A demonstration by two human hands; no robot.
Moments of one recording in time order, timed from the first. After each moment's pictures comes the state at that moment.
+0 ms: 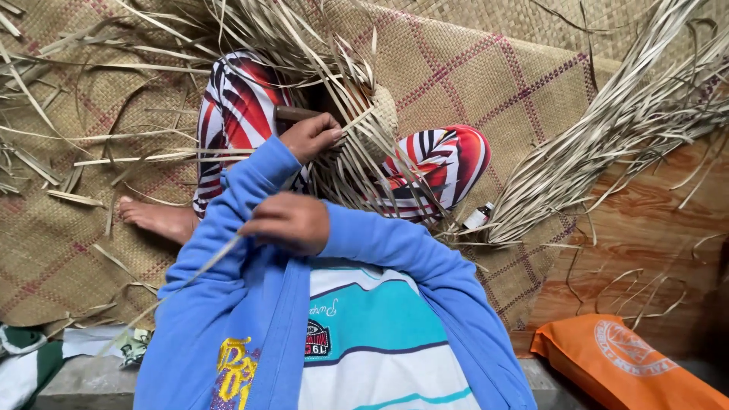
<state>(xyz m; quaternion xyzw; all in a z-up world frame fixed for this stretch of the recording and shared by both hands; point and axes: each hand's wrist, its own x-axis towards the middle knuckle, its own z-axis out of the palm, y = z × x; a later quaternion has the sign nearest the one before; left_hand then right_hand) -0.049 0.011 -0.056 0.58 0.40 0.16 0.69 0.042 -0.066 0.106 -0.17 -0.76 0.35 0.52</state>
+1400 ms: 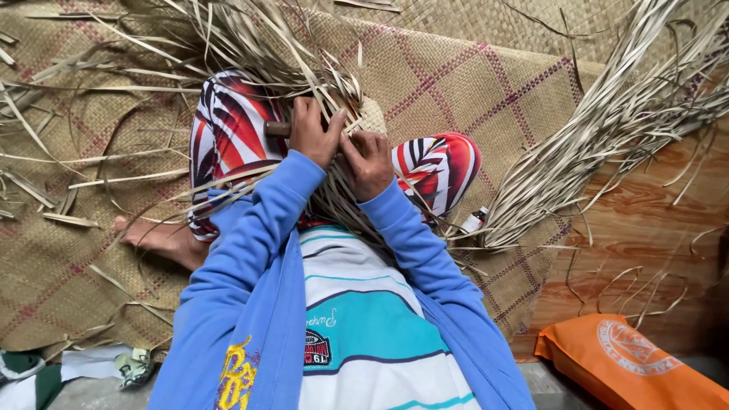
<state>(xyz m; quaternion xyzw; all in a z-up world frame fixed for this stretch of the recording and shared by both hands) 0.012 0.023 -0.047 0.64 0.61 0.32 0.35 0.159 -0.034 -0.027 -0.52 -0.77 0.02 0.37</state>
